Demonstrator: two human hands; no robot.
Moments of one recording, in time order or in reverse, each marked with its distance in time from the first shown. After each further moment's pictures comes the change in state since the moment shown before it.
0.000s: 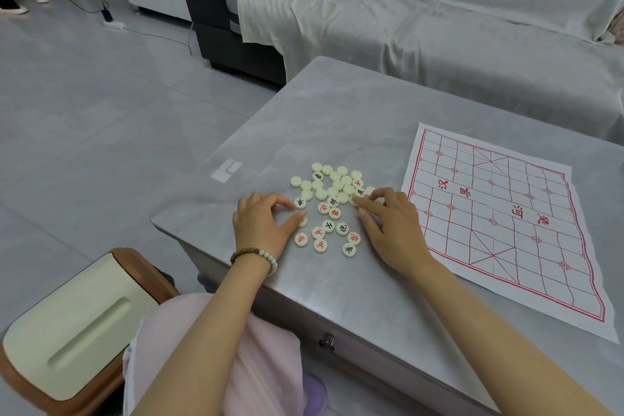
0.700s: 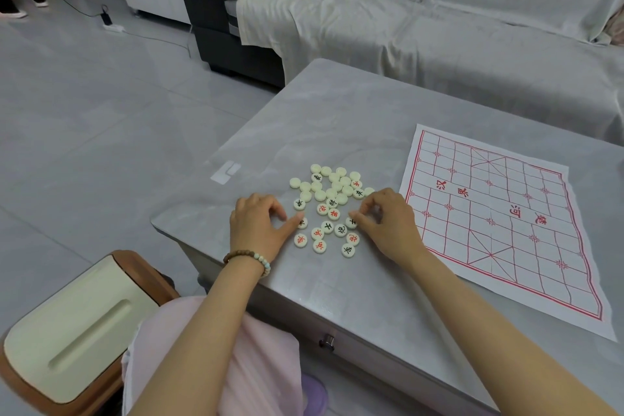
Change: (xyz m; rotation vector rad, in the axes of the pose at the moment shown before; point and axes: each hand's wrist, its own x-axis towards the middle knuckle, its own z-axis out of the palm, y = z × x) left_hand 0.002 -0.005 -0.005 0.095 -0.046 0.071; right_hand 0.011 -0.006 -0.001 0.219 -0.004 0.162
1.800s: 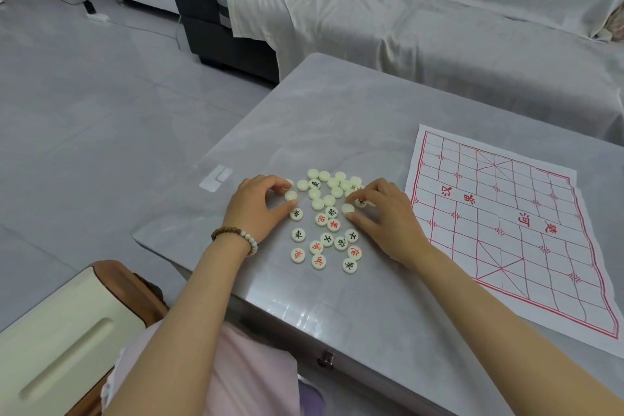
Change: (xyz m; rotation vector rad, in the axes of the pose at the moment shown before) left_hand 0.051 -0.007 0.001 -0.207 -0.128 0.095; right_hand 0.026 0.004 -0.002 -0.112 -0.049 -0.199
